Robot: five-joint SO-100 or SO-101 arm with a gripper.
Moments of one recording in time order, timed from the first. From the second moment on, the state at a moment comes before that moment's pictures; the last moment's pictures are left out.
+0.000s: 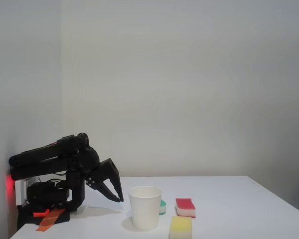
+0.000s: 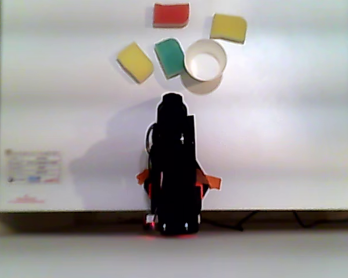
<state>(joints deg) 1.0 187.2 177.6 74.3 -0.2</state>
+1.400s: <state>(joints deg) -13.9 132.4 139.0 73.2 1.7</state>
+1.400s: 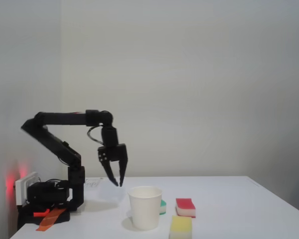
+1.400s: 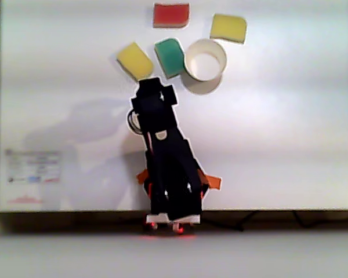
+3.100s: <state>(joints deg) -12.9 75.5 99.8 58.2 3.9</state>
